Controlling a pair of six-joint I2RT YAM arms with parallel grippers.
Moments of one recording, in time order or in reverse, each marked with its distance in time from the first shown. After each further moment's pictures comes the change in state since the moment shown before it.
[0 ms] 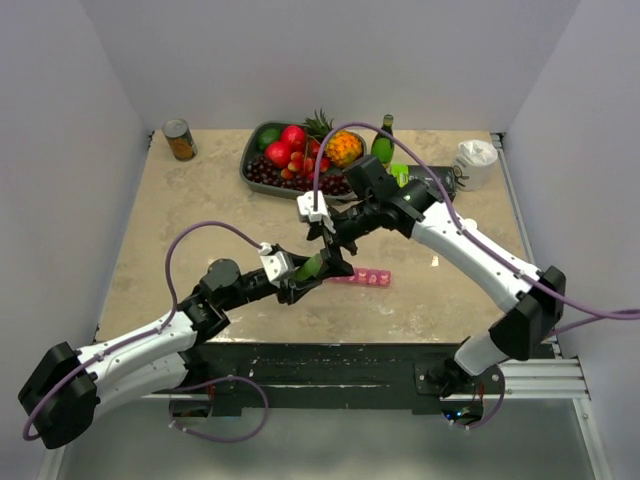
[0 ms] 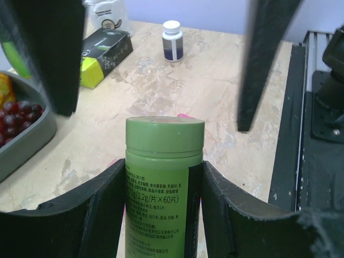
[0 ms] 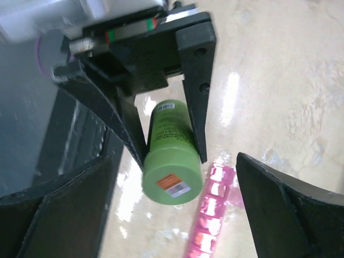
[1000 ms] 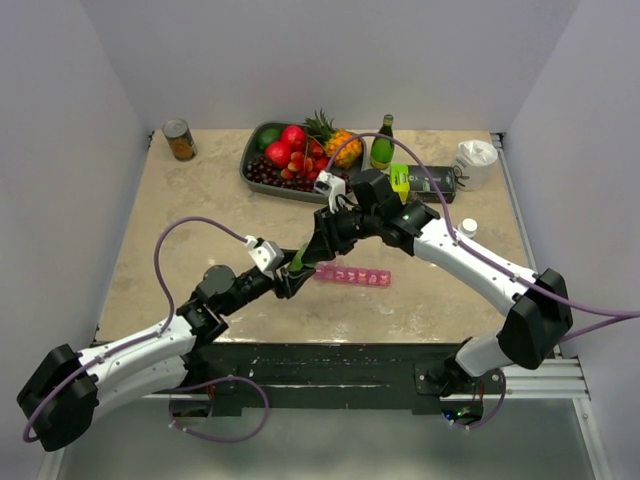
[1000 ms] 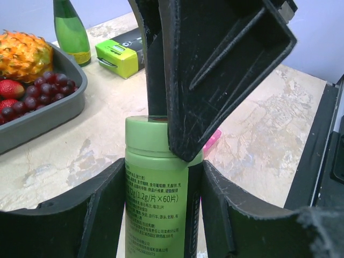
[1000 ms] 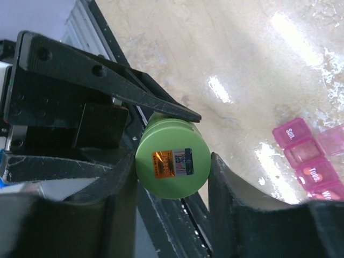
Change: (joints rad) left arm 0.000 -0.018 -0.062 0.096 -0.222 -0.172; right arm -0.016 -0.088 -0.301 0.458 0.246 1.098
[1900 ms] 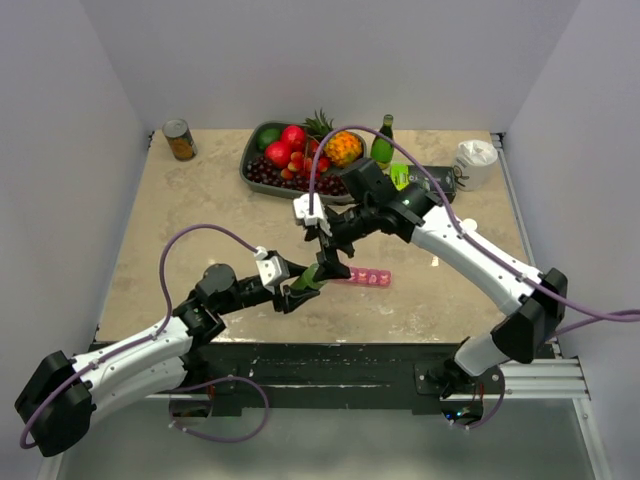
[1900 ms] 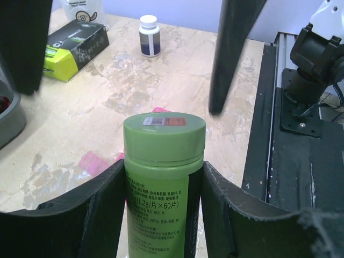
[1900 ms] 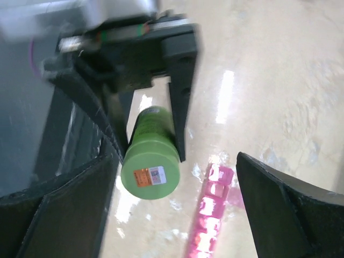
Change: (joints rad) left arm 0.005 -0.044 0.018 -0.116 0.283 0.082; right arm 0.051 0.065 0.280 -0.417 -0.200 -1.041
